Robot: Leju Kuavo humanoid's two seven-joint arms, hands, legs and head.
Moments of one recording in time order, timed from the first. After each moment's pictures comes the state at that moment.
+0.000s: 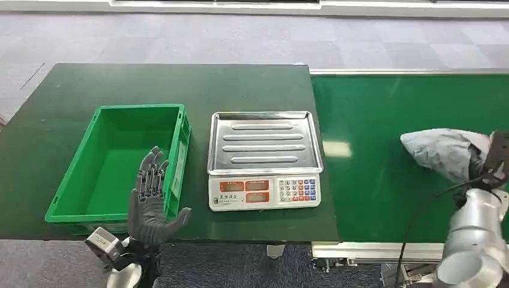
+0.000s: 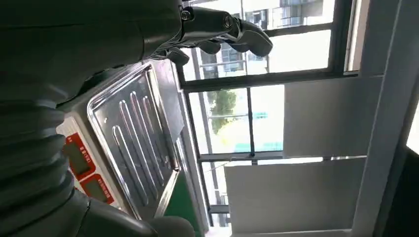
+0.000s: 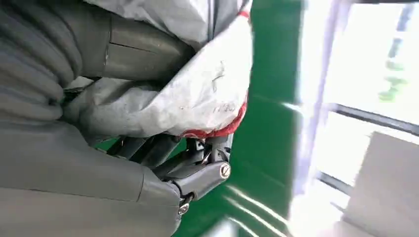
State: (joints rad) left arm -0.01 -0.19 -0.15 -1.42 0.00 -0.06 -0.69; right arm -0.72 -0.28 -0.70 -0.53 0.50 -0.12 -0.48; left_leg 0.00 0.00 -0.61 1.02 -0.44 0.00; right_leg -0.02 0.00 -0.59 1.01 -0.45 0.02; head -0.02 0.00
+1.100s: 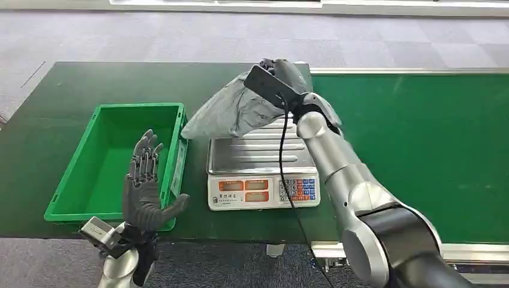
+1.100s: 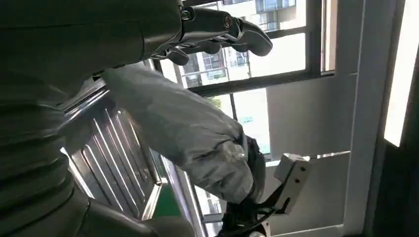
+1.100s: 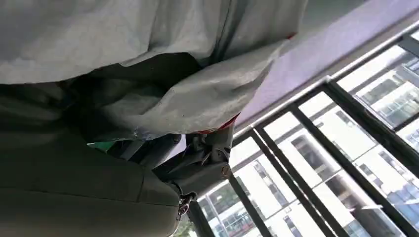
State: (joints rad) left arm -0.09 -0.18 -0.14 -1.44 -0.03 -0.06 -0.69; right arm -0.98 0.20 0.28 -0.50 0.76 0.05 -0.29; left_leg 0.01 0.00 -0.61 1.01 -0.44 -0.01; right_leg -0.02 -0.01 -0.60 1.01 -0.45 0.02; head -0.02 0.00
